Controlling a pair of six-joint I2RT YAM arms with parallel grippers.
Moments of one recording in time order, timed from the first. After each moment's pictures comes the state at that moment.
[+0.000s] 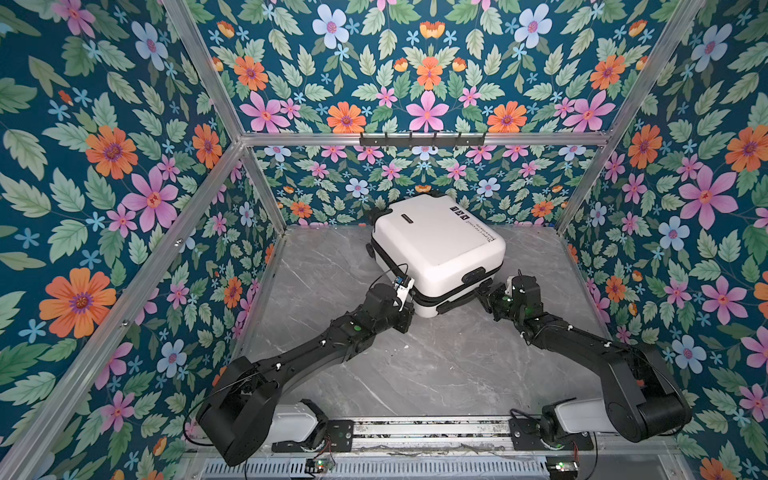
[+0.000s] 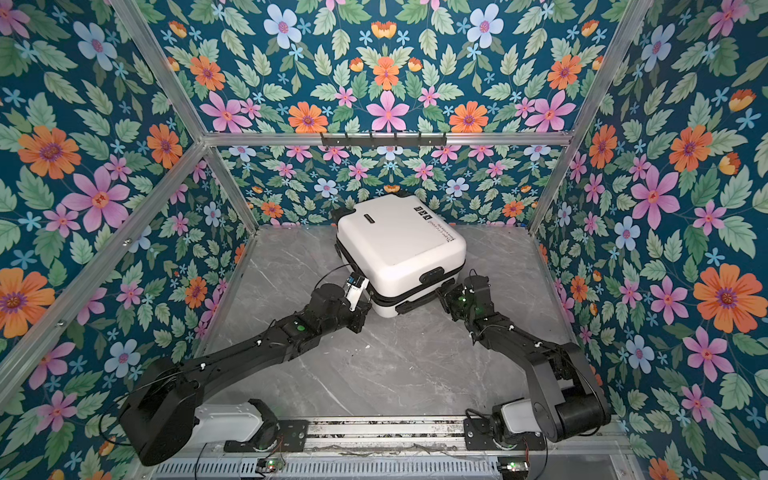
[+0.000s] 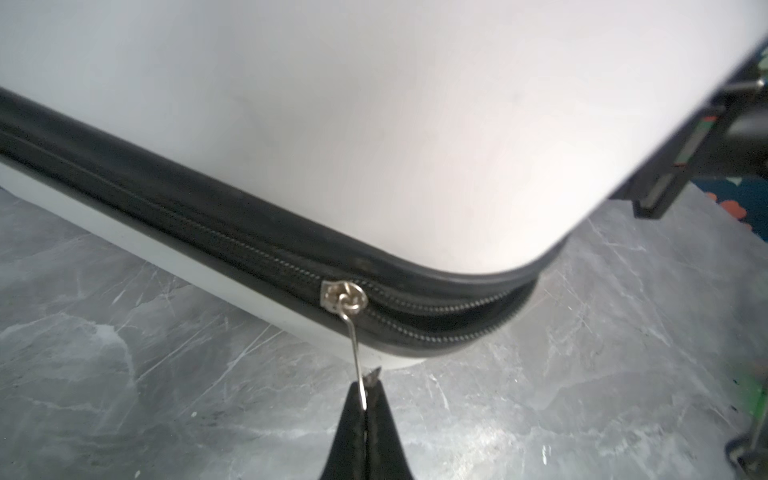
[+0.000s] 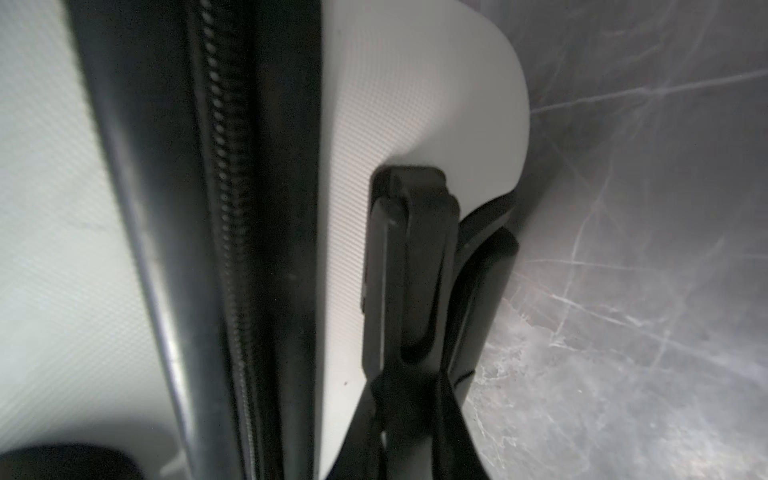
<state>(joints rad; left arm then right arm) -0.76 1.30 0.75 -0.03 0.05 -0.17 0.26 1.38 0.59 0.30 -0.29 1.34</state>
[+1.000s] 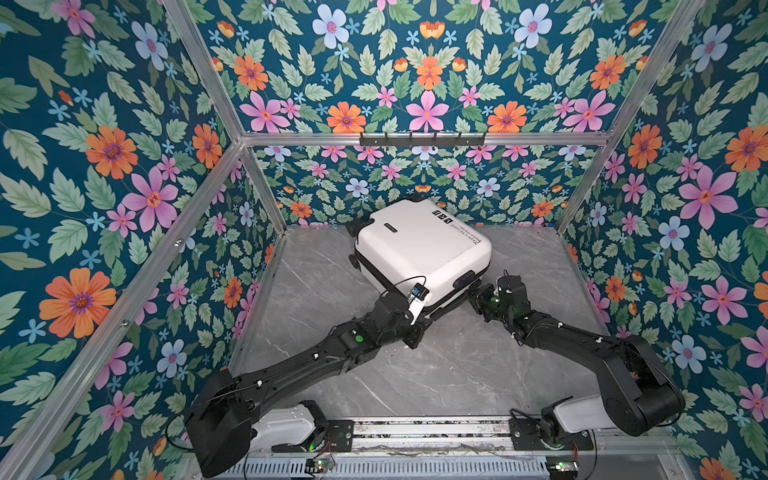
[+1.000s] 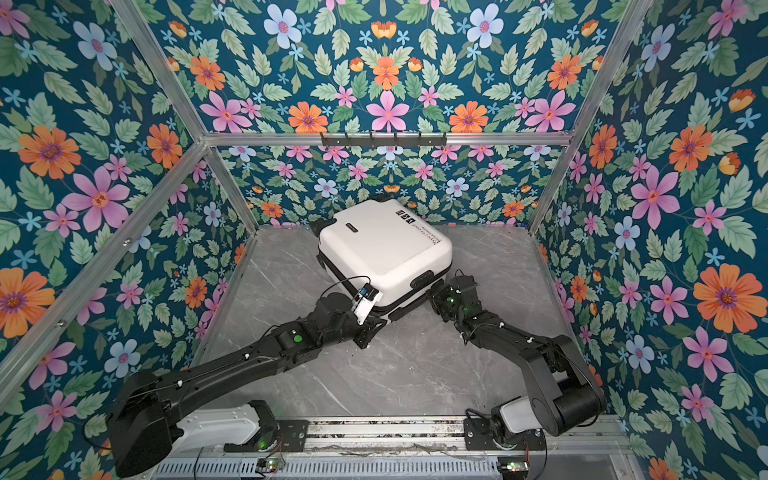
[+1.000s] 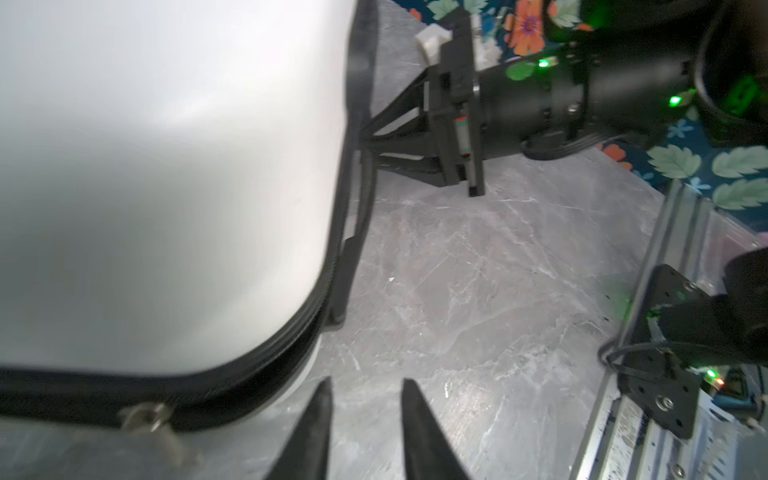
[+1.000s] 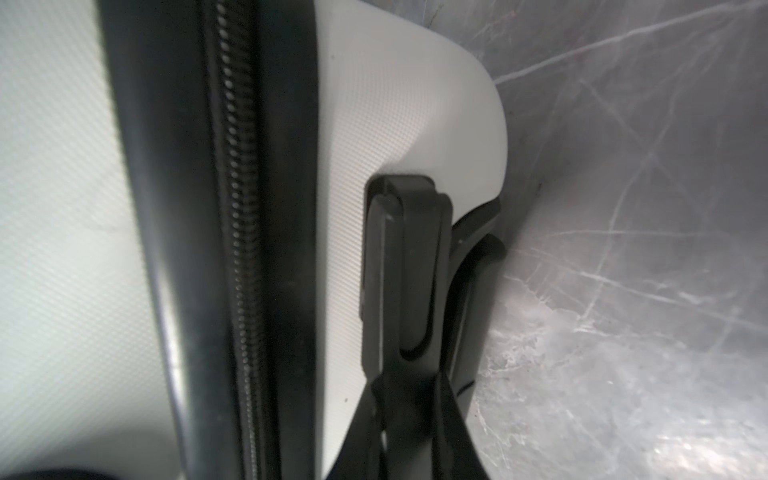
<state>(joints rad) -0.91 1.17 0.77 -0.17 0.01 -0.19 0.37 1.42 0.62 0.28 -0.21 1.34</state>
